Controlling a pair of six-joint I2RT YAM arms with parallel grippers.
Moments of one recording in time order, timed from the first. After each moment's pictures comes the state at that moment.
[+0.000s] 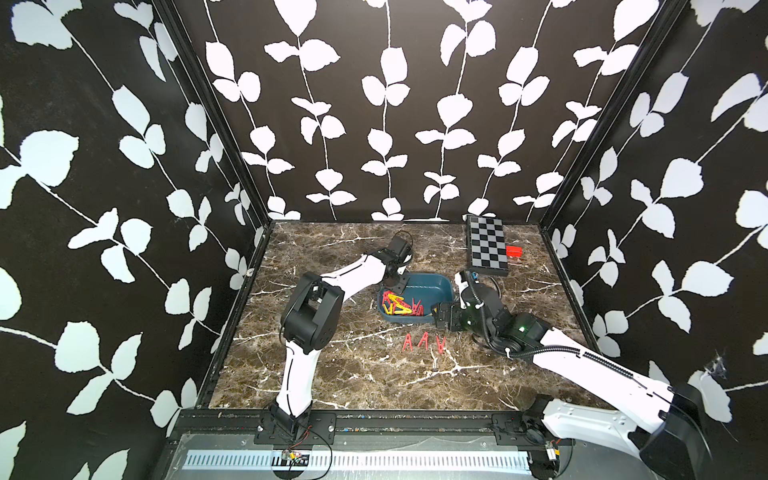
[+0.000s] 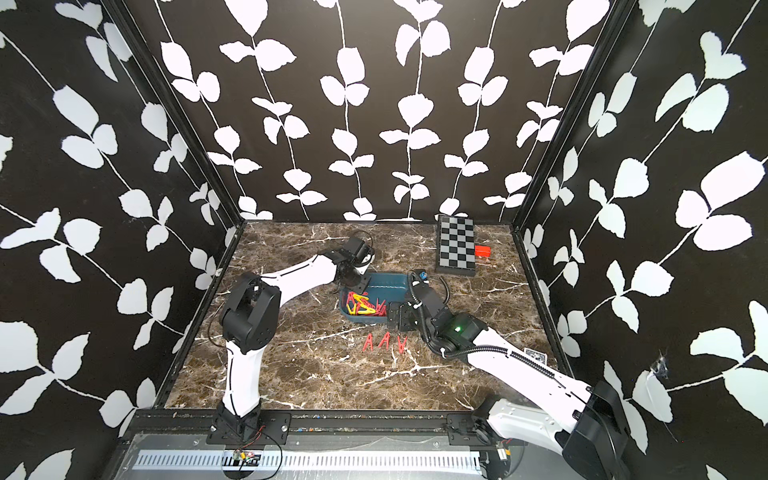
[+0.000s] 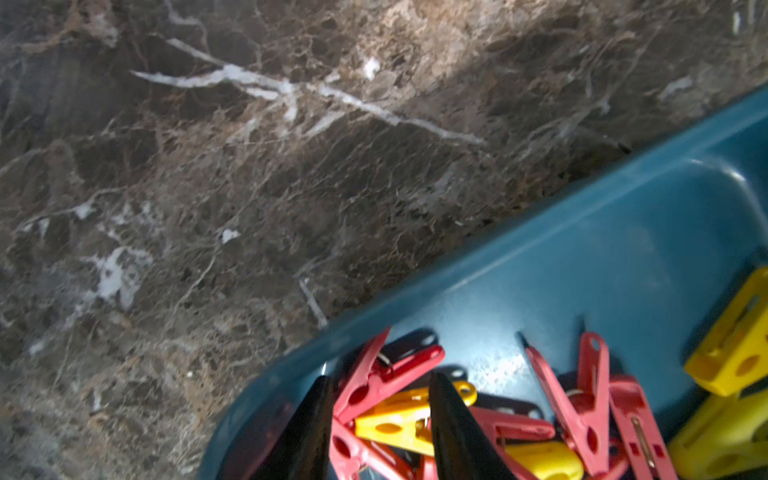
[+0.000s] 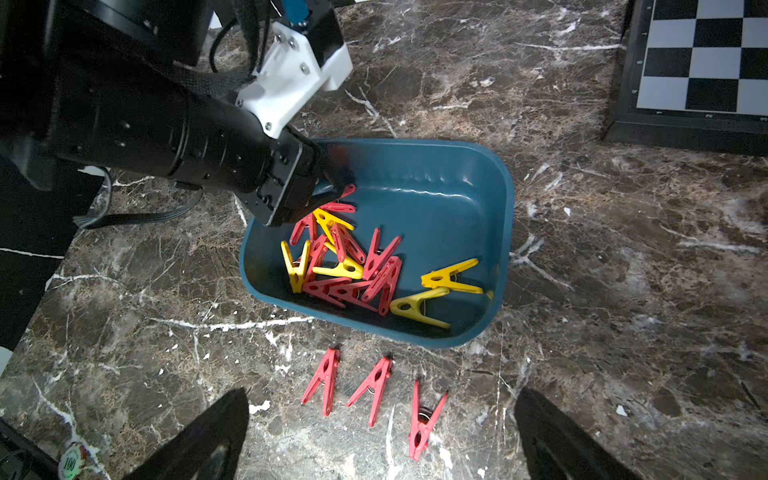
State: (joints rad) left arm -0.63 2.08 1.60 -0.67 -0.06 -0.03; right arm 0.80 1.10 0.85 -0.48 0.21 0.58
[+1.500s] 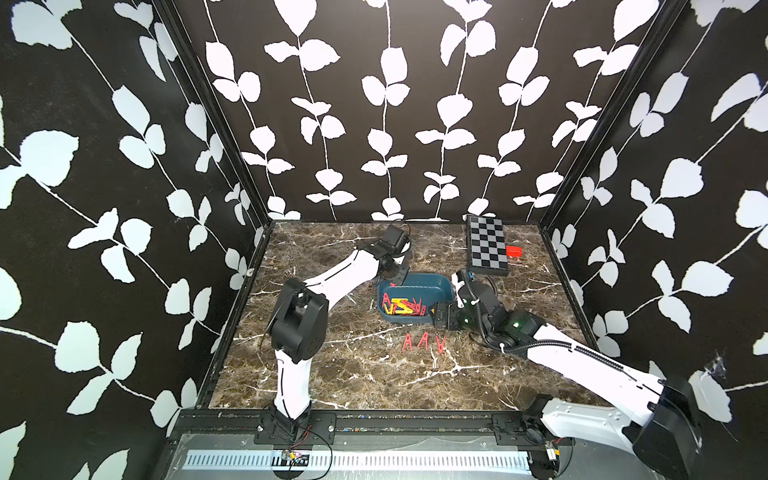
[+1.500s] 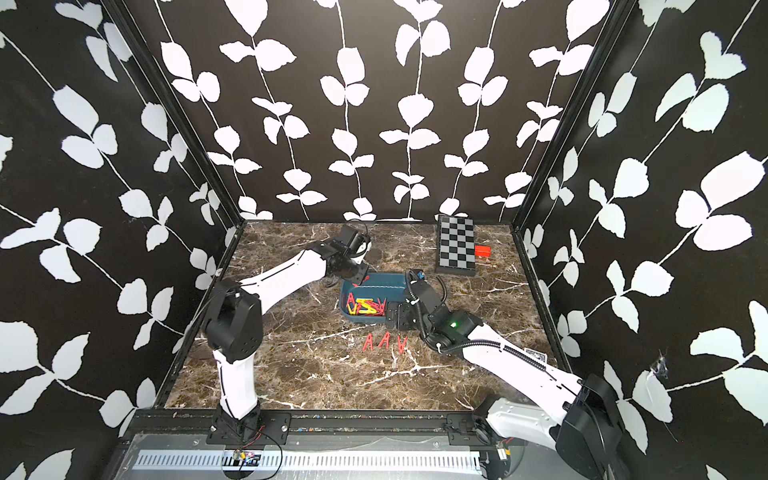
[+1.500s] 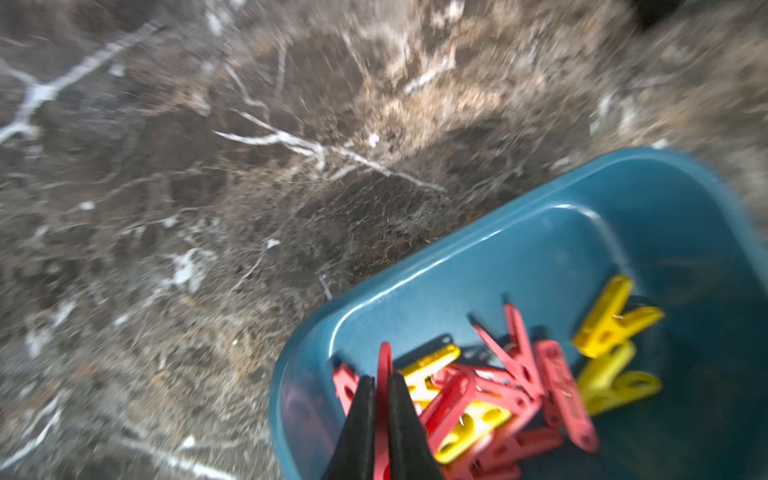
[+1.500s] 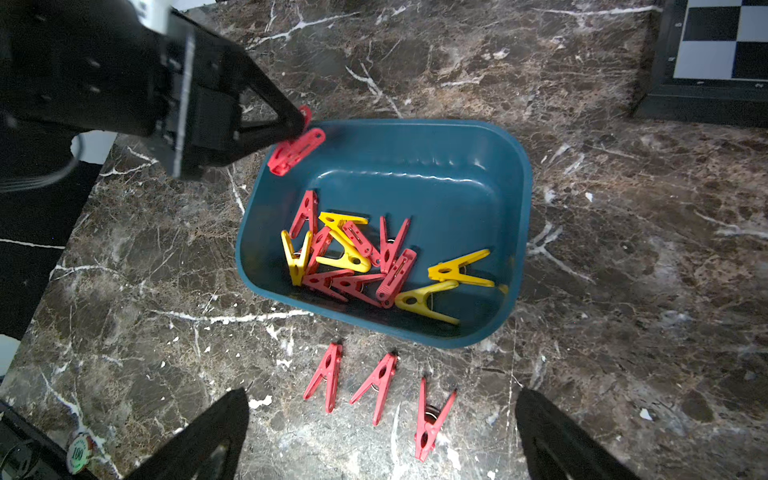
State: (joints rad) left arm -0.63 1.91 1.59 -0.71 -0.05 -0.12; right arm 0.78 1.15 0.85 -0.46 0.15 0.58
